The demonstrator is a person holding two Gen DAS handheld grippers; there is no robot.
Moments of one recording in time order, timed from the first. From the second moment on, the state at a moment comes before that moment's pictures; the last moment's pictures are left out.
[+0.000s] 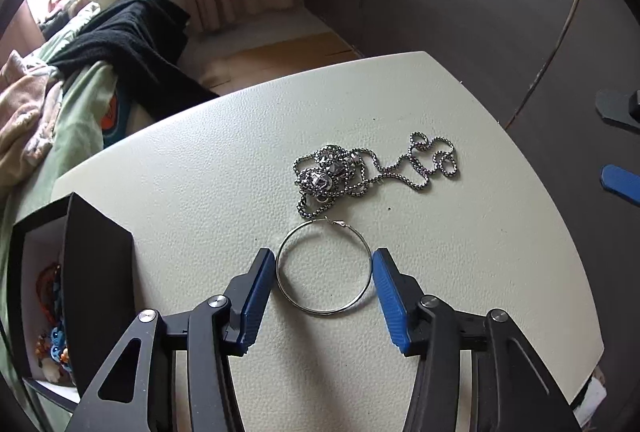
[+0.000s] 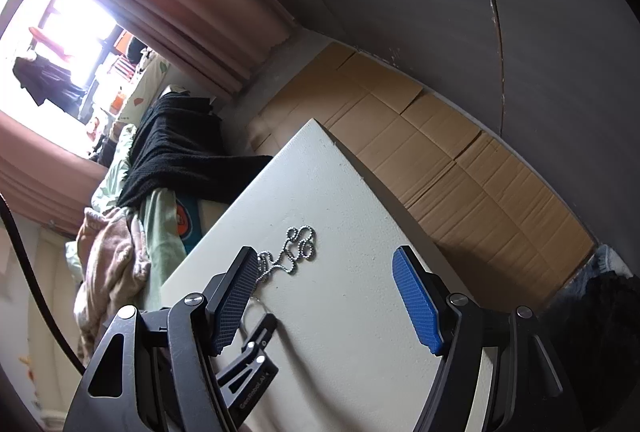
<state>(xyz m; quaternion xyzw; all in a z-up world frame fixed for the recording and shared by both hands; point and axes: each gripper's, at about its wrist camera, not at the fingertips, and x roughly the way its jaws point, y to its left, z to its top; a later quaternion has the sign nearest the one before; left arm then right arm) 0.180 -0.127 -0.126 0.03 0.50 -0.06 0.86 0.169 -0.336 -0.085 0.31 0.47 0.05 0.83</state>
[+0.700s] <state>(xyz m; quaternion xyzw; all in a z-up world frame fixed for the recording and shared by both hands) 0.168 -0.041 -0.058 -0.11 0.43 -0.03 0.89 0.187 -0.269 -0.100 0.25 0.48 0.10 0.83</state>
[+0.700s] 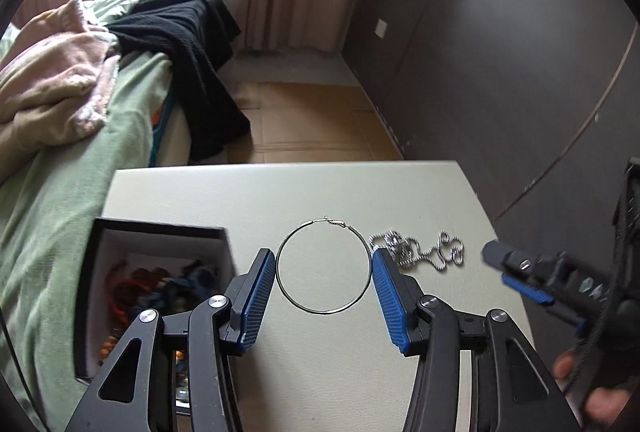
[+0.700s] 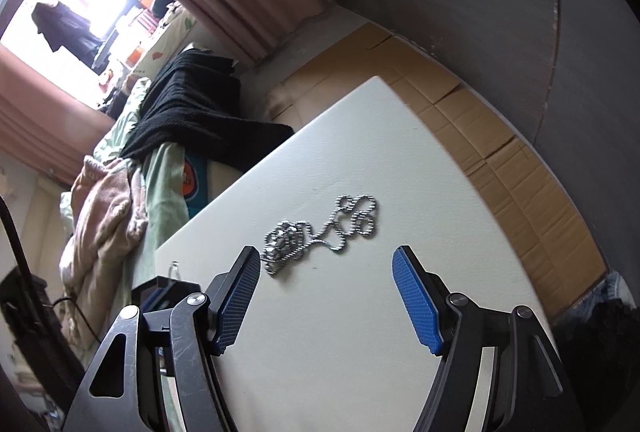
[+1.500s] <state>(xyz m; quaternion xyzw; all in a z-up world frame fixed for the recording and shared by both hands) 0.147 0.059 -0.031 -0.21 0.39 0.01 0.90 0.227 -0.166 -0.127 0.05 0.50 0.01 0.87</state>
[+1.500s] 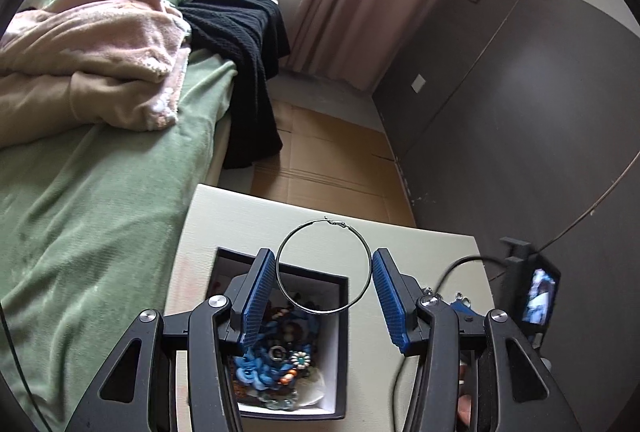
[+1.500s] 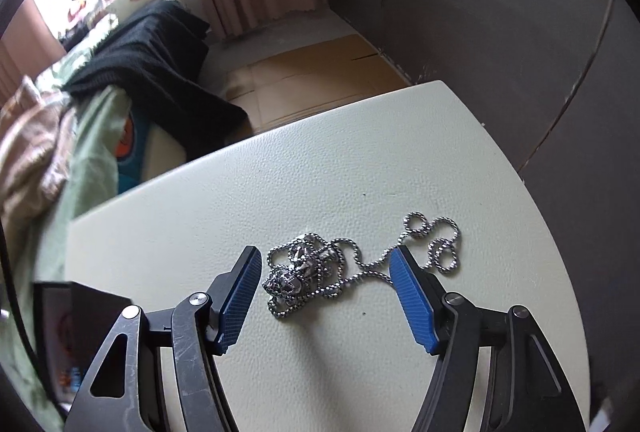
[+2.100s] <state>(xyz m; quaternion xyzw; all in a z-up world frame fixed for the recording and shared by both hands) 0.129 0.071 -0.036 -0.20 0.41 0.02 0.89 0.194 -0.217 -0.121 0.15 0.51 0.06 0.85</state>
